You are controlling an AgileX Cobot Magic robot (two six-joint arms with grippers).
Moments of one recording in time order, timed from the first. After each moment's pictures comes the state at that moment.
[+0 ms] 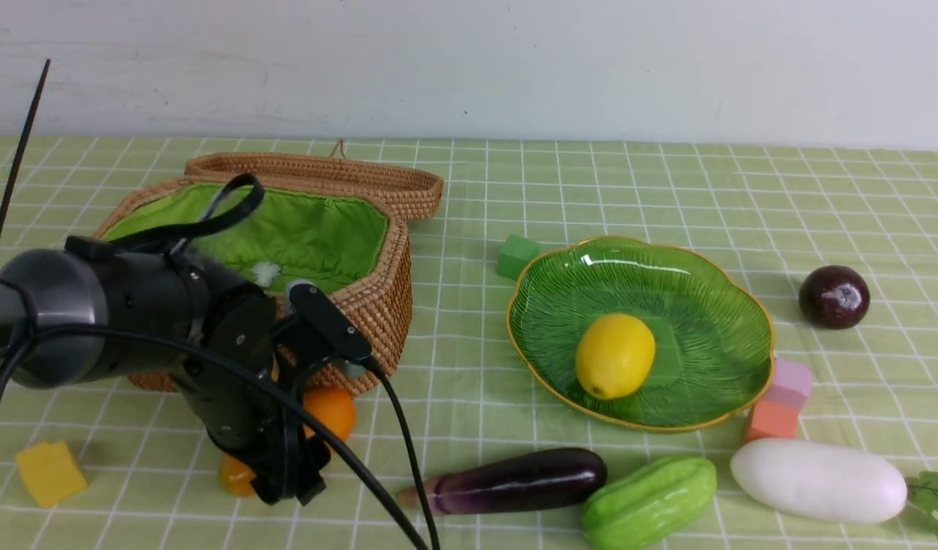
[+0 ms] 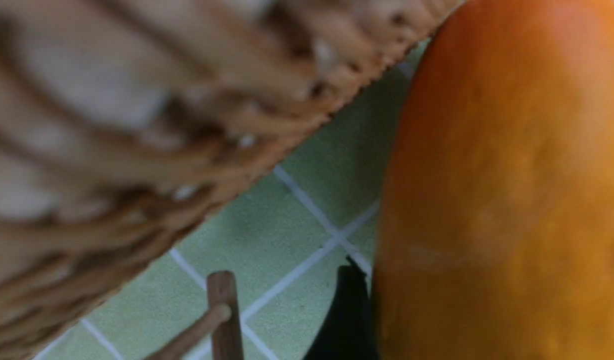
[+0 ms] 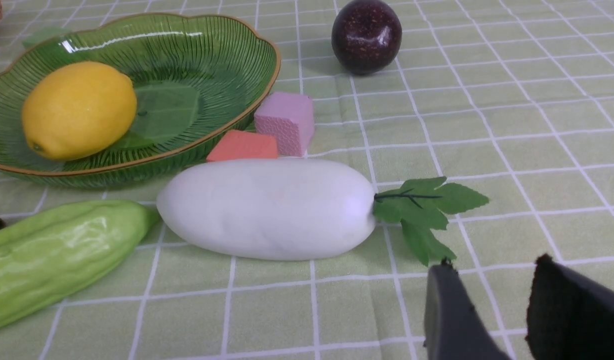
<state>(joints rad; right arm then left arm) 0.00 -0.01 0.02 -0.14 0.39 0.21 -0.40 1.74 -0.99 0.21 0.59 0.21</state>
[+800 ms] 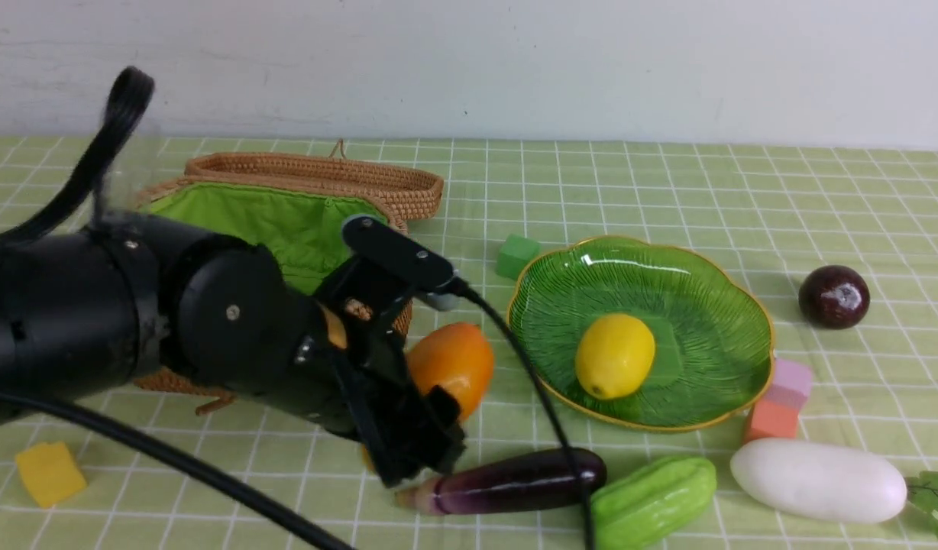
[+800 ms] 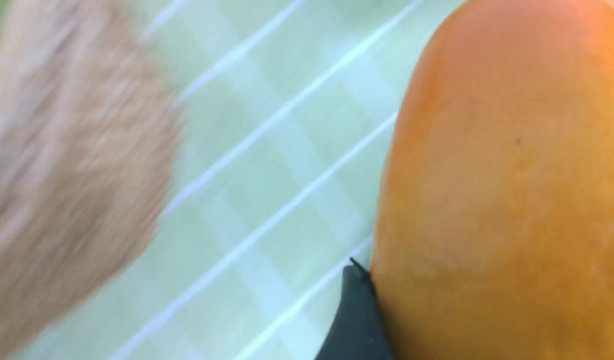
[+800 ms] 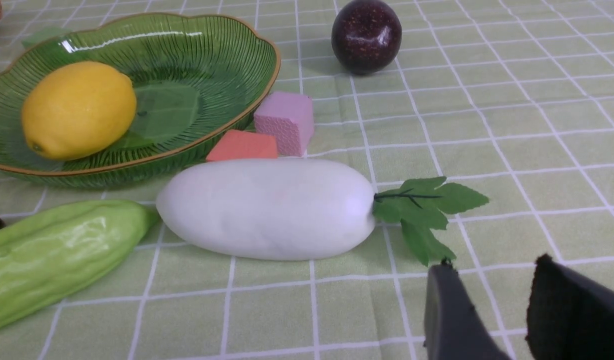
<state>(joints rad) 0.00 -0.01 0.02 -0.14 0.39 0.21 -0.63 1.50 -0.99 -0.21 0.43 0.23</state>
